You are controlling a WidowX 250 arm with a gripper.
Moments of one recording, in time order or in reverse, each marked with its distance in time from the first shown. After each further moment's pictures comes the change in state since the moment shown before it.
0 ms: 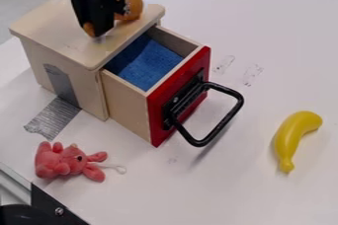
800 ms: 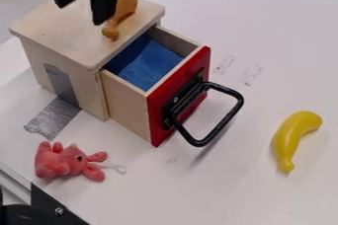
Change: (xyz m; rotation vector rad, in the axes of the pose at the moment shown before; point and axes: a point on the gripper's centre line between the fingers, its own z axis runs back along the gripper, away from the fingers) arm -0.018 -0.015 0.047 0.059 -0.016 0.012
